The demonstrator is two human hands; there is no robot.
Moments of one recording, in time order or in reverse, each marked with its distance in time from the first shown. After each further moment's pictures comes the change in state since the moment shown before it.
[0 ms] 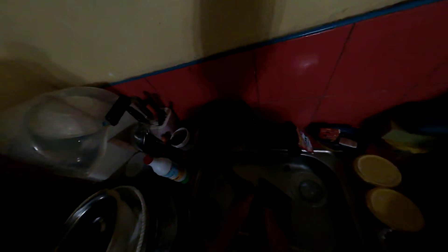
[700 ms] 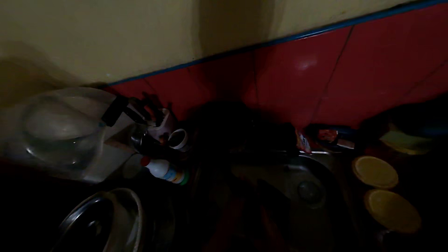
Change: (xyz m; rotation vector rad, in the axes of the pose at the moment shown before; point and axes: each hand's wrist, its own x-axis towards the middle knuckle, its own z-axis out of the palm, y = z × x) left_hand -0.053 0.089 0.020 0.397 0.062 -0.114; right_hand 0.010 0.000 -0.012 0.181 -0.149 -0.035
